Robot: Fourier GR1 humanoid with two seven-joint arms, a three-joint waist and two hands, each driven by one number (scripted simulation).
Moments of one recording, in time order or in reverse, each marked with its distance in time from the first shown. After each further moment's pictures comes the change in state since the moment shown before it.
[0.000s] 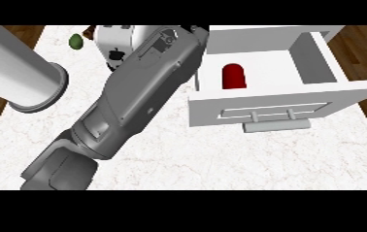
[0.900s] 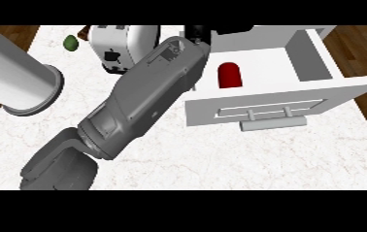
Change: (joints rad) left arm -0.014 0.000 -0.231 0.115 0.209 0.102 -0.068; right arm -0.027 0.000 0.009 -0.014 0.004 -0.002 0.026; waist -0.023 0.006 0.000
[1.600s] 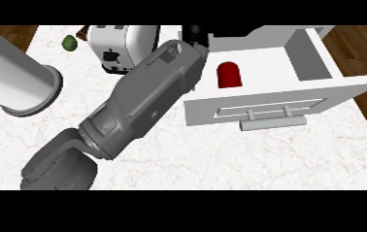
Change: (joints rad) left arm 0.007 0.000 -0.046 0.029 0.112 0.038 -0.094; right arm -0.040 -0.011 -0.003 -0.015 0.056 0.010 -0.034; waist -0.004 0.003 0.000
